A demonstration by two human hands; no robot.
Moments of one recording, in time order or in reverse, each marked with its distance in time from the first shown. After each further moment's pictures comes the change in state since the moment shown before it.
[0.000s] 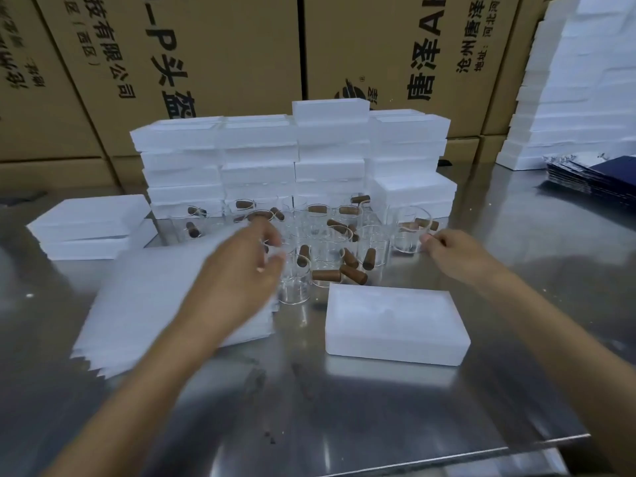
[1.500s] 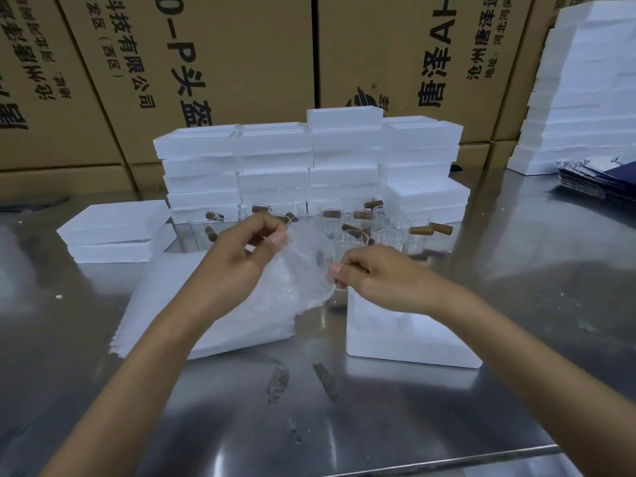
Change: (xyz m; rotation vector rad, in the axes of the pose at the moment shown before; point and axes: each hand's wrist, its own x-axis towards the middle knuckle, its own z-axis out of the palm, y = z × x) left_hand 0.002 -0.017 -0.032 -0.454 -0.049 0.105; right_hand -0.076 -0.116 0.036 -0.030 -0.333 -0.424
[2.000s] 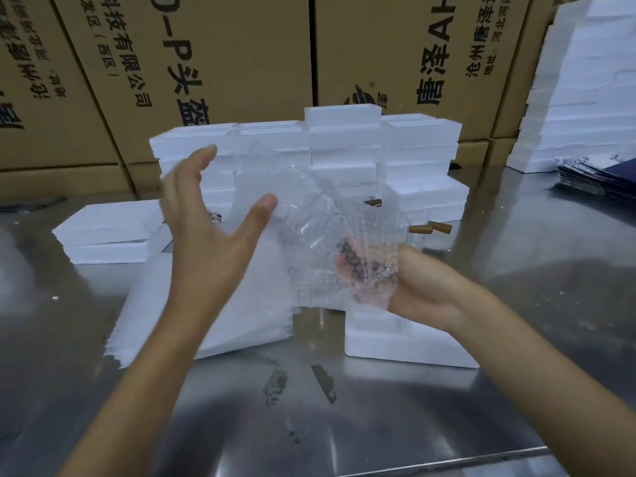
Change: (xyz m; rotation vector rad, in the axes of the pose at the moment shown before) left_hand -0.001 0.016 -0.002 0.107 0.481 0.134; right_hand -0.012 0.007 -0.007 1.315 -0.184 0.133
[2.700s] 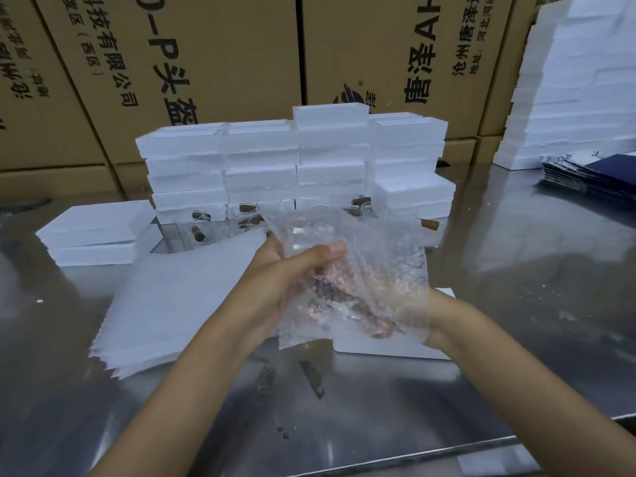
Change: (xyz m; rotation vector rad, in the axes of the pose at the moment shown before) left_hand -0.026 0.009 0.050 -0.611 -0.562 -0.748; right_hand -0.021 0.027 -0.014 -0.350 0.138 0.045
